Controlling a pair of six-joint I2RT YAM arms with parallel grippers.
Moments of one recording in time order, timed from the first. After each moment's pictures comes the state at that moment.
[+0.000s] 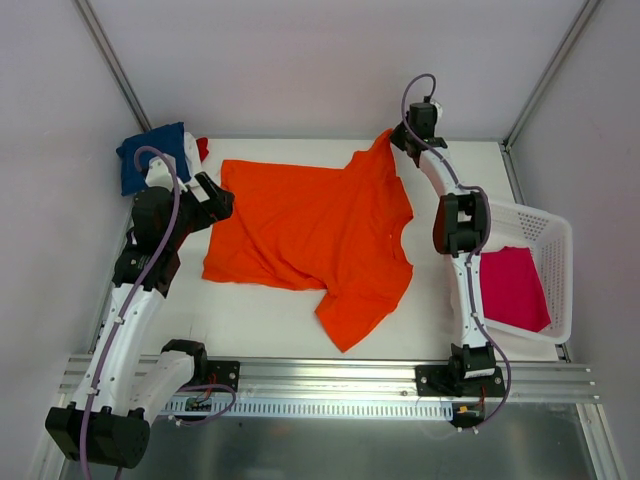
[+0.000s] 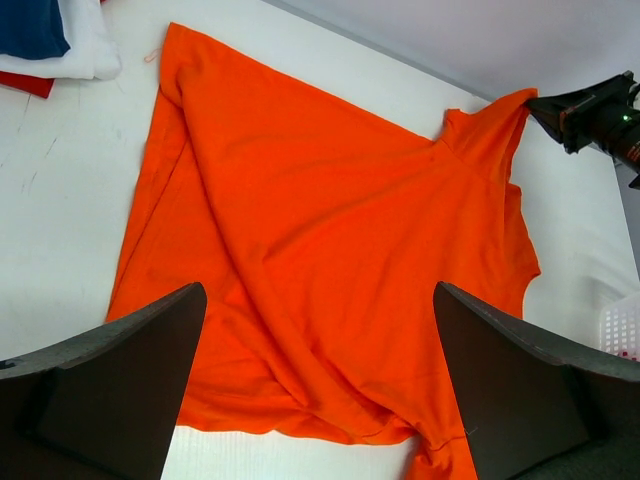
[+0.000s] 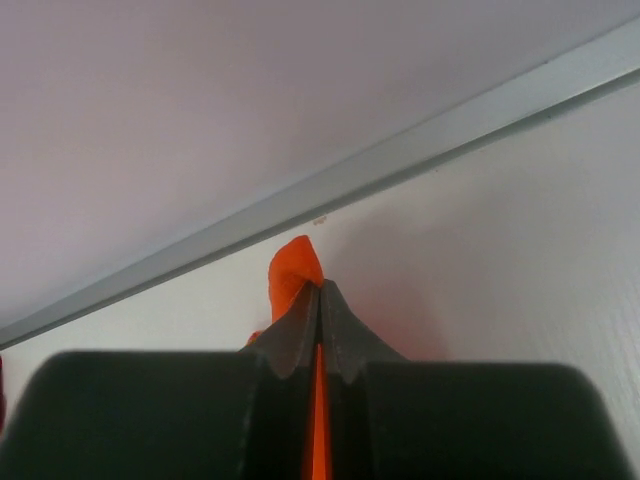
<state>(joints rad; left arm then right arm) -0.10 0.86 0.90 -0.37 0.02 -0.48 0.16 2.64 2.41 -0.27 0.03 0.70</state>
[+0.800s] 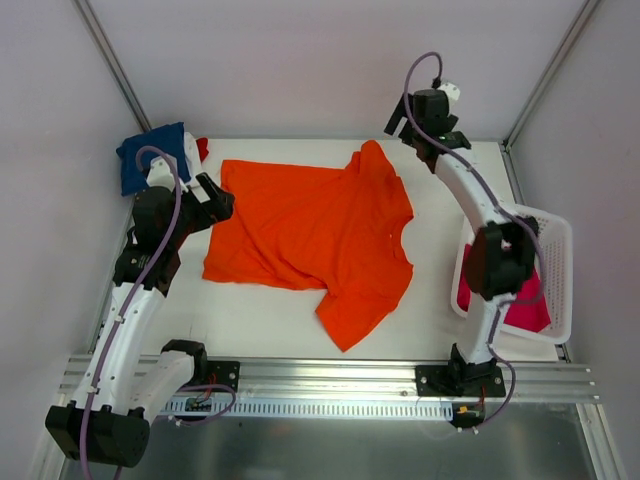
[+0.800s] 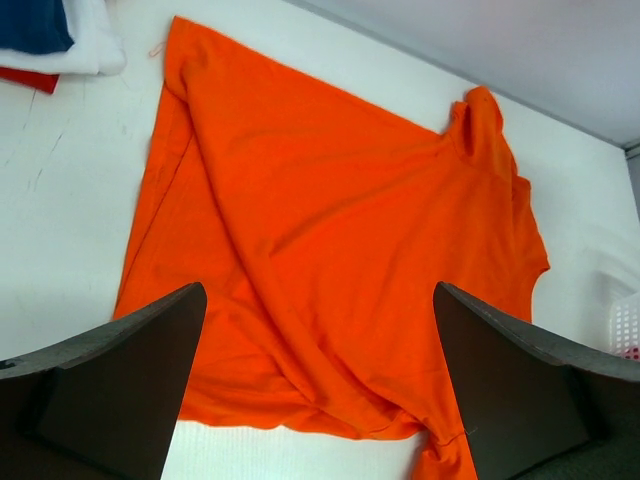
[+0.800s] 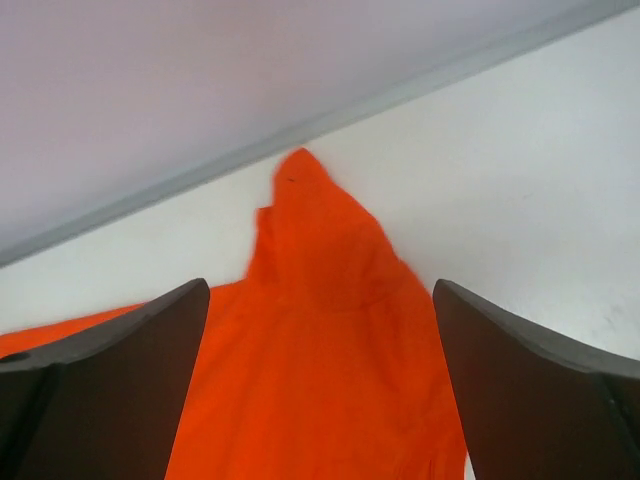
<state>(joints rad) -0.10 0.86 0.90 -0.37 0.03 -0.47 0.26 2.03 1.87 -0.38 0.31 0.51</state>
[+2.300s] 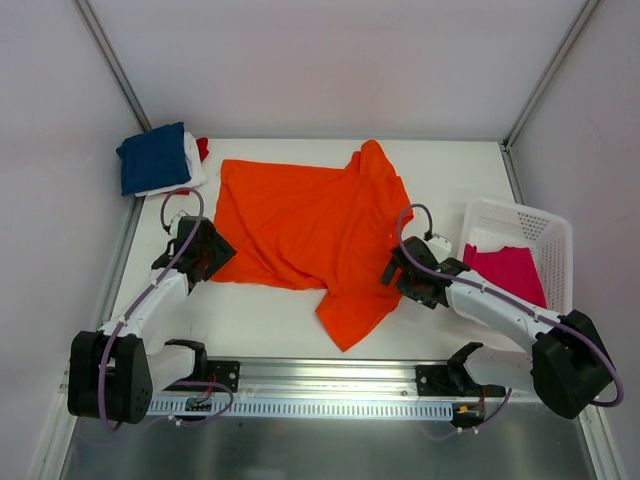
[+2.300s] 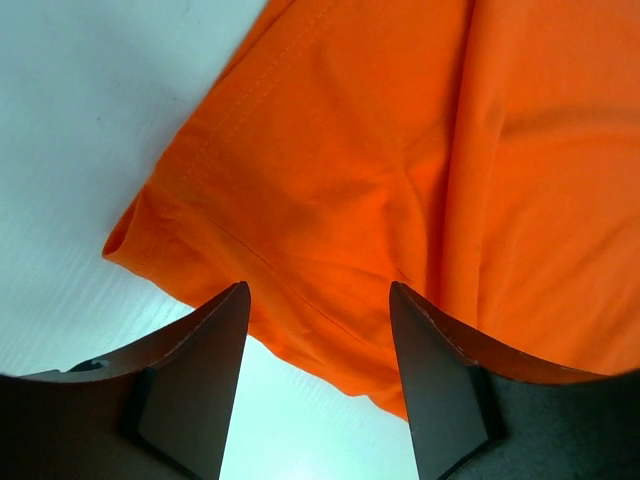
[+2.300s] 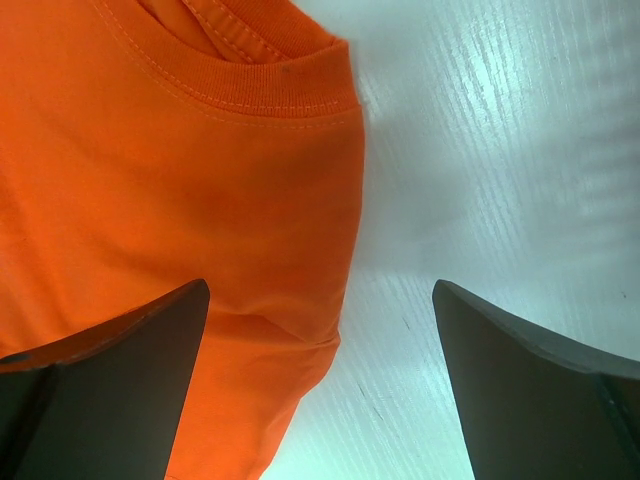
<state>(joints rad) -0.11 1.10 0.57 -0.33 -0.10 -0.82 0.65 1.19 0.64 -0.60 0.36 1.01</state>
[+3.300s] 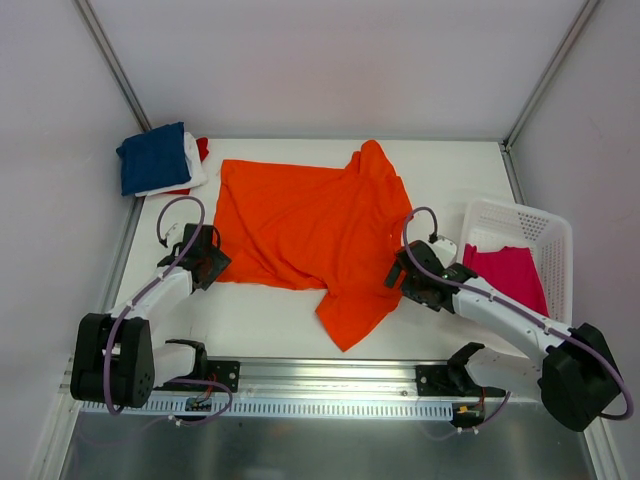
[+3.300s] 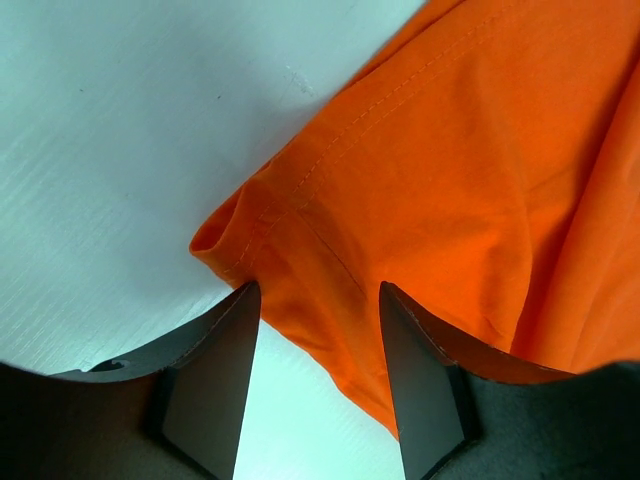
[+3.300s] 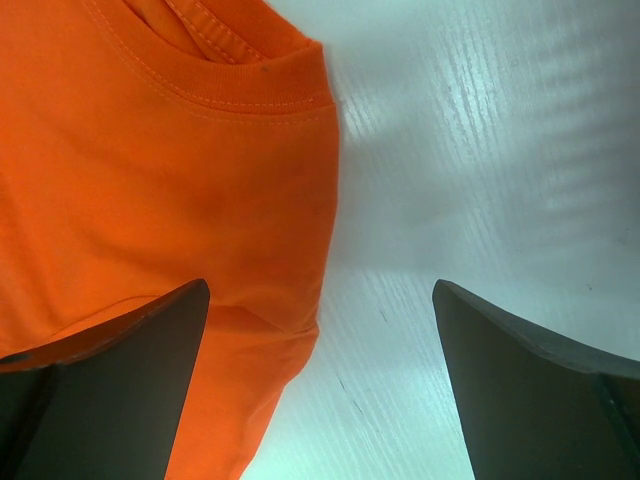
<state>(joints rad) -0.11 1.18 0.52 -0.34 -0.24 -0.93 0.65 1.11 0.62 -0.62 0.39 1.00</state>
